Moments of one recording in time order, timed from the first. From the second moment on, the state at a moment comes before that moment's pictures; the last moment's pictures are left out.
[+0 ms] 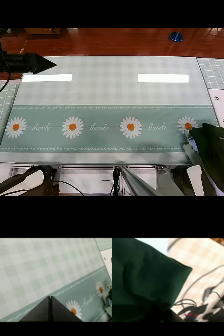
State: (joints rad) left arm 0.23 -1.22 1.27 0.58 -1.28 -1.00; right arm -1.21 -0.79 0.80 -2.17 1.78 1.50
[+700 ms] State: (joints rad) left arm 0.21 -1.33 1.28 0.85 -1.10 -1.03; right arm -0.77 -1.11 1.17 -1.56 1.16 1.41
